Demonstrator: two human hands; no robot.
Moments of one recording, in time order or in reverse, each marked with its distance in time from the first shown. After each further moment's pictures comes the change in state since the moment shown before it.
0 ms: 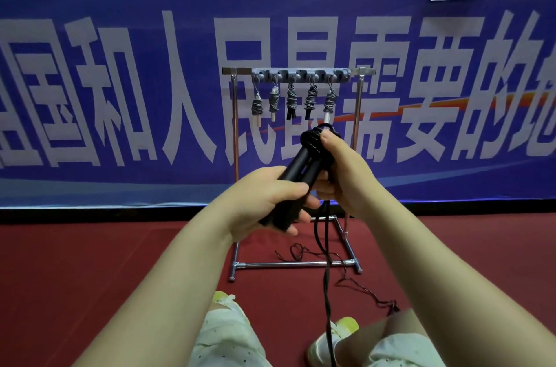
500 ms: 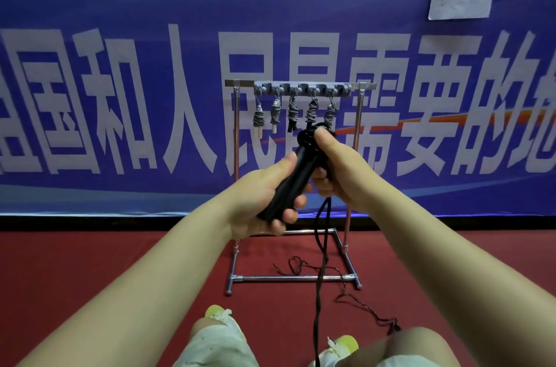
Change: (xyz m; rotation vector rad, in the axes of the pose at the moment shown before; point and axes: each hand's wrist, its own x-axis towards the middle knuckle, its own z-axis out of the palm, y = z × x) left_hand 0.014 0.013 -0.009 -0.197 -0.048 -0.152; right_hand 0.018 -0.023 -0.001 -0.186 -0.044 -0.006
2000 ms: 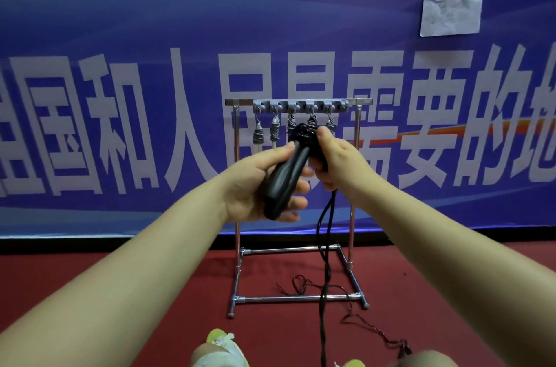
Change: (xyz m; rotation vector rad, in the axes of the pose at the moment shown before) left_hand 0.013 0.039 -0.011 -0.061 -0.090 0.018; right_hand 0.012 -0.025 -0.007 -0.212 0.167 -0.162
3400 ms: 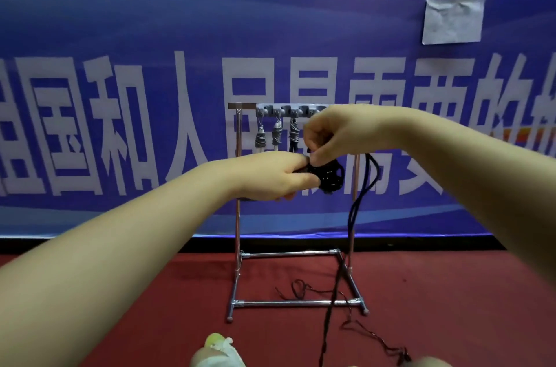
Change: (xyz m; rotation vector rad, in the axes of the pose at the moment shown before) left_hand 0.009 0.028 -0.004 1.318 0.085 0.240; right_hand 0.026 -0.080 -0.032 -0.919 -0.566 -0.164
